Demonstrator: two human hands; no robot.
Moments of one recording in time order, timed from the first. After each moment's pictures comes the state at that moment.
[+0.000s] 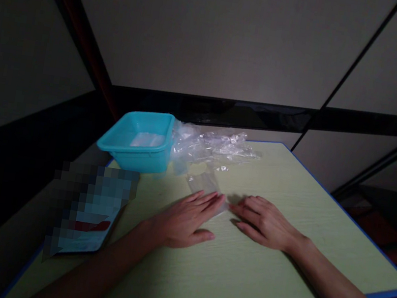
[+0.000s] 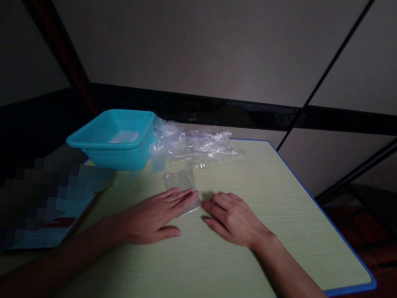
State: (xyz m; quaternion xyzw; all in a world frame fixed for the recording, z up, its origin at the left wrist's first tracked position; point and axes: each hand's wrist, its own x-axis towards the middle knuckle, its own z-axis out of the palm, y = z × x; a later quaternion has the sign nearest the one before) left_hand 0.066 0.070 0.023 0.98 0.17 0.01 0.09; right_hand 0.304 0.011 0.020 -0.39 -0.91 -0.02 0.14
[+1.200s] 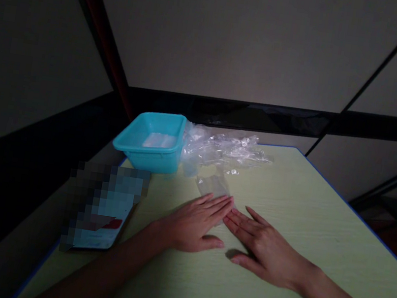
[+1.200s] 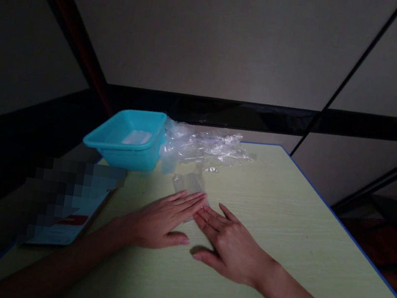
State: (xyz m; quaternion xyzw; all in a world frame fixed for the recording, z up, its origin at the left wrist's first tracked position) left_hand 0.068 0.070 0.027 0.98 0.17 -0.01 0.10; right_hand 0.274 -0.004 0.019 -0.40 -0.91 0.08 0.08
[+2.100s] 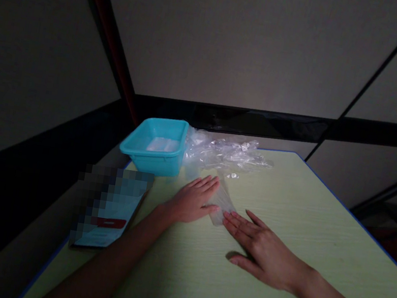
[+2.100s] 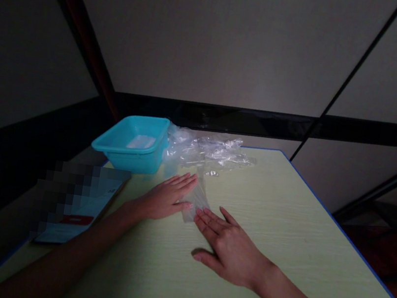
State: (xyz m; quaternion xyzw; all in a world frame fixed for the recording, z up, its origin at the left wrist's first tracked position) left_hand 0.065 0.114 0.006 0.95 0.31 0.05 0.02; right_hand 0.274 -0.004 0.017 -0.41 -0.91 0.10 0.07
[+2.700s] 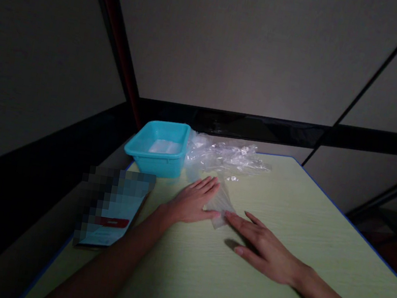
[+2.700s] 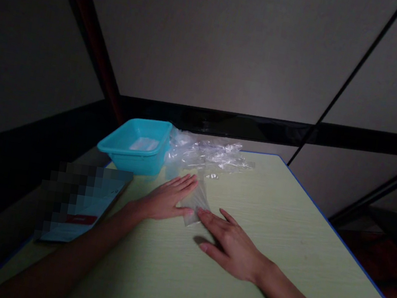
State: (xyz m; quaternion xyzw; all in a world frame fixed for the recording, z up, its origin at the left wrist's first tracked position) left_hand 0.065 0.113 0.008 0.95 0.31 0.04 0.01; right_hand 0.279 -0.002 0.017 -0.41 -0.87 0.20 0.17
